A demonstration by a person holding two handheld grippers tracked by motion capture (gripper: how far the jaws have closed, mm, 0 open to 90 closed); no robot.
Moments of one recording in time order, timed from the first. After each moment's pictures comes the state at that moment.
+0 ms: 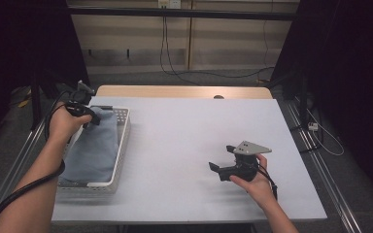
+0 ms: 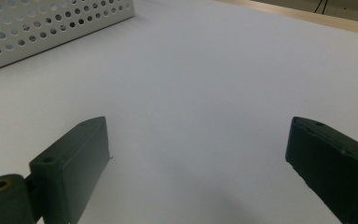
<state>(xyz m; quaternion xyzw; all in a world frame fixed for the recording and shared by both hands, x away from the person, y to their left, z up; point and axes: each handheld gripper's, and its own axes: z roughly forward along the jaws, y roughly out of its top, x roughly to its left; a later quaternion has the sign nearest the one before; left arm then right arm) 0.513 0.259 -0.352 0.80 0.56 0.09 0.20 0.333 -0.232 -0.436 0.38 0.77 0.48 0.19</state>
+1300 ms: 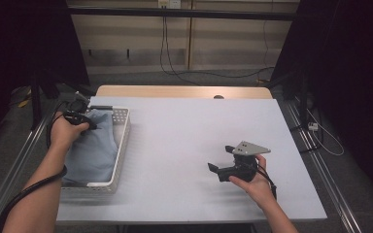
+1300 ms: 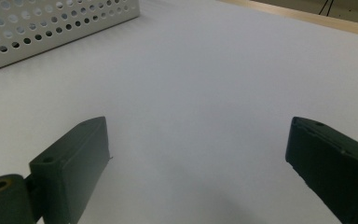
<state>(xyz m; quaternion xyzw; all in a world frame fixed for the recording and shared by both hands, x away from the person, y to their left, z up) 0.523 0.283 -0.394 0.79 0.58 0.09 0.19 0.332 -0.229 -0.434 0.38 0.77 0.48 0.19</state>
